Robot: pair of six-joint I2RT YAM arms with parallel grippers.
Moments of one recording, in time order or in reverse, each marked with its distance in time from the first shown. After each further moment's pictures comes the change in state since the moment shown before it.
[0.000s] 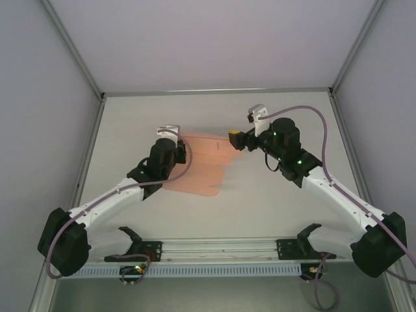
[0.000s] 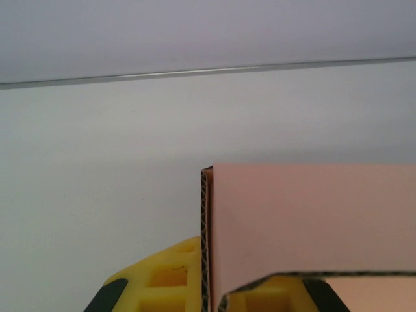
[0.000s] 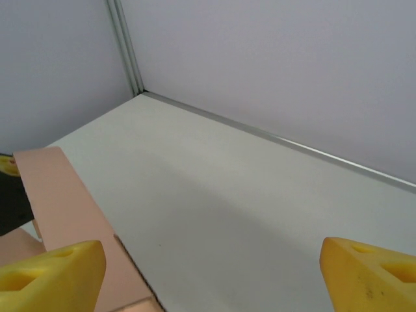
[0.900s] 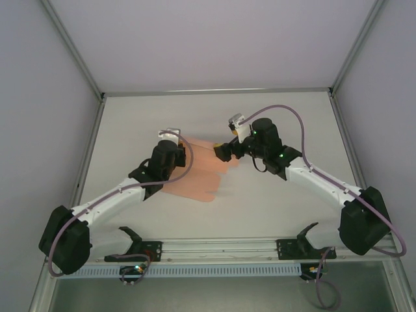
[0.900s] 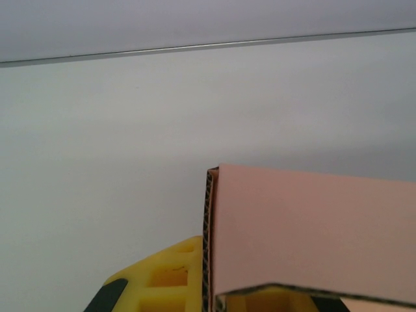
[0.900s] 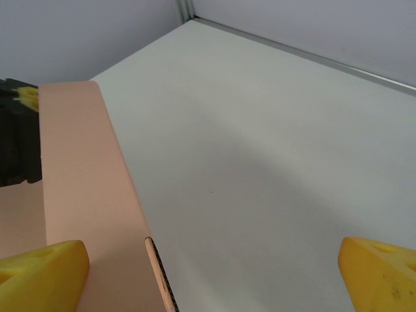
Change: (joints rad) left arm 0.001 0.019 -0.012 -0.031 0.002 -0.008; right arm 0.053 0.188 0.017 -0.023 -0.134 0.013
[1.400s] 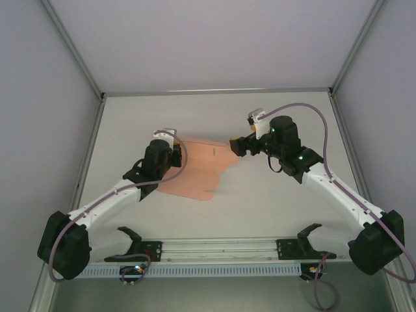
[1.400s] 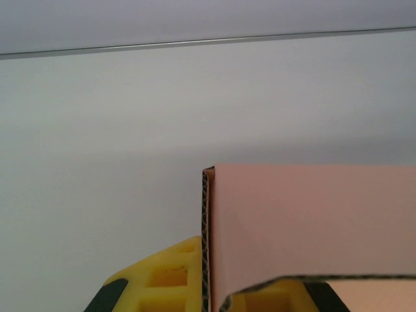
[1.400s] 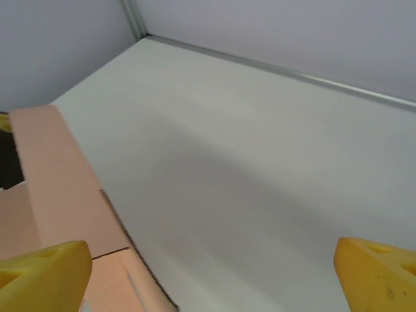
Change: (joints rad) left arm 0.079 -0.040 -0.034 0.016 0.148 0.023; right arm -0.095 -0.167 0.005 -0.172 0.033 0.037
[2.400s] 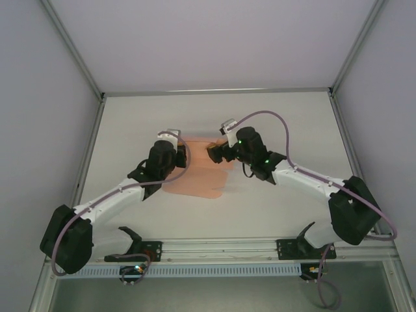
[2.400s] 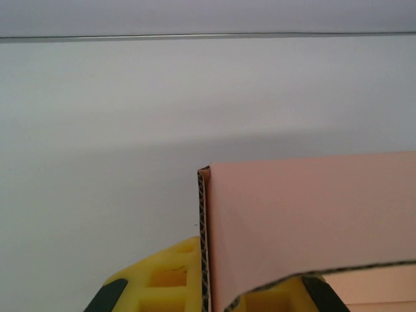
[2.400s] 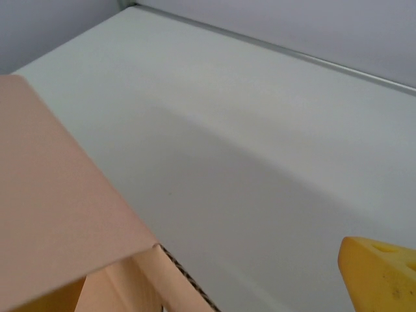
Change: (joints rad) left arm -0.035 0.050 -0.011 0.069 0.018 -0.066; right arm 0.231 0.278 -0.040 0.314 0.331 0.020
